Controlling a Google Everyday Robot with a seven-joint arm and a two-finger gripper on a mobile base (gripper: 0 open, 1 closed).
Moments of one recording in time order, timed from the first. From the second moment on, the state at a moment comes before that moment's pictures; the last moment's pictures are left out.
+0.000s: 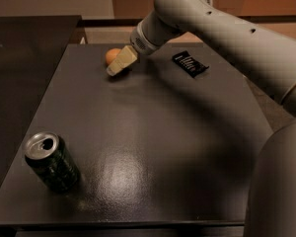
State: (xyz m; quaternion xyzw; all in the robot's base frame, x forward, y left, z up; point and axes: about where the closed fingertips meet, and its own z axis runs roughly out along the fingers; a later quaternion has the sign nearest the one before) arm 0.722 0.051 0.864 -0.45 0.81 0.14 0.35
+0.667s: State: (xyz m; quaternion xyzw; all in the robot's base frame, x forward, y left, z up) arm 0.728 0.069 0.860 -0.46 0.80 0.15 0.35
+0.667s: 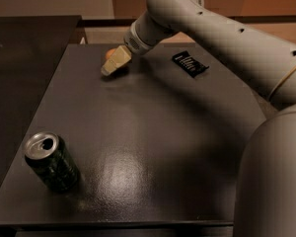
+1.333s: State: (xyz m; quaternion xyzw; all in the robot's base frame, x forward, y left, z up) arm 0.729 0.074 0.857 -0.46 0.80 0.15 0.34
